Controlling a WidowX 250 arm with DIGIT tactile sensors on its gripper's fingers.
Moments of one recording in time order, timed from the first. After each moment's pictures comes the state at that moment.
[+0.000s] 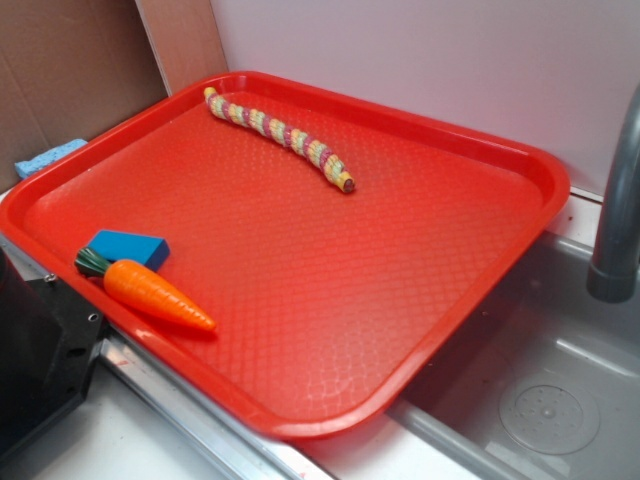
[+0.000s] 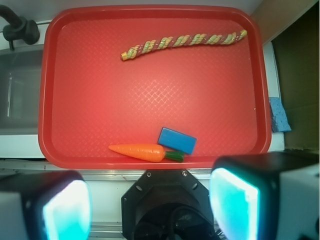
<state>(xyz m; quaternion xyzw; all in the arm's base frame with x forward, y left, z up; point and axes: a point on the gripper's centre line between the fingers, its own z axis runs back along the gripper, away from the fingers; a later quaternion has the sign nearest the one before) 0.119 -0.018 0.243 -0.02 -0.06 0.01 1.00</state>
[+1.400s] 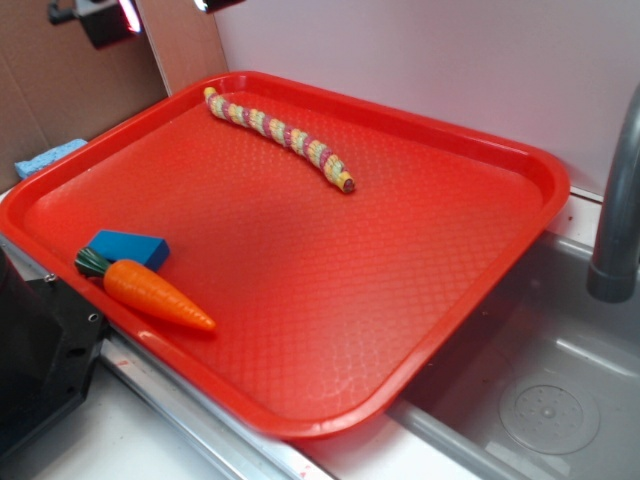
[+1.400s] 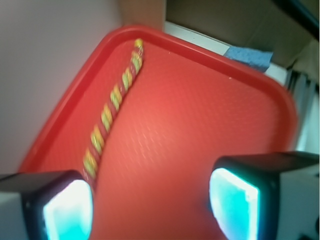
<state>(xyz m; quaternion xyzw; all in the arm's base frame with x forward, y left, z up) 0.227 0.029 0.155 0.03 -0.14 0.56 0.82</state>
